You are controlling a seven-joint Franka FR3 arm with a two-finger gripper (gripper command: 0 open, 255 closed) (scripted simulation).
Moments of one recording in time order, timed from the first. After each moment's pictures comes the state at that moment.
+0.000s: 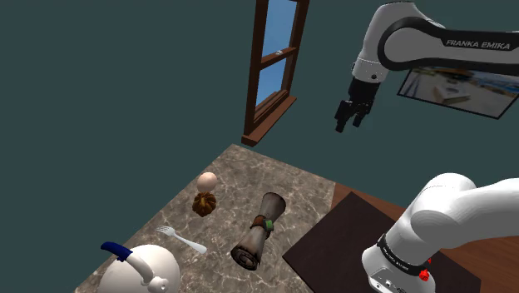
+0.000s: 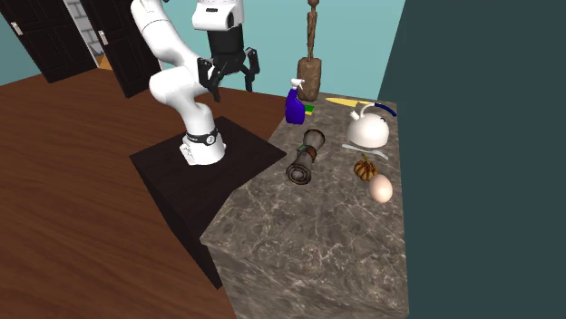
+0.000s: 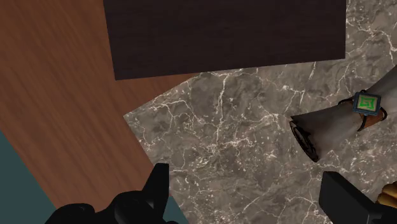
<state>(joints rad) -0.01 -0.75 -0.06 -2.44 -0.03 1.66 0.07</state>
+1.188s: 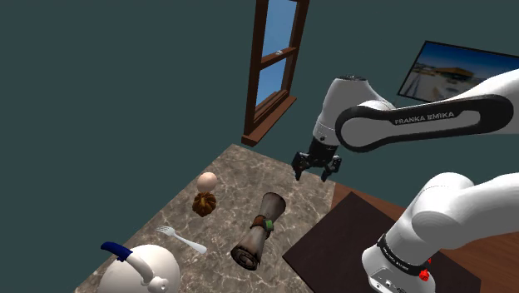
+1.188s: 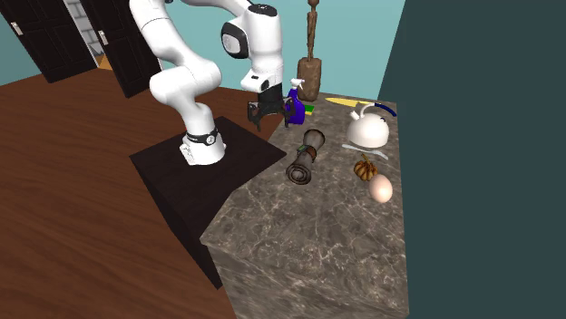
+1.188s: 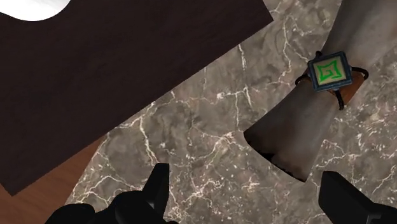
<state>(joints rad) 0.01 -0.68 0.28 -2.80 0.27 2.14 0.71</state>
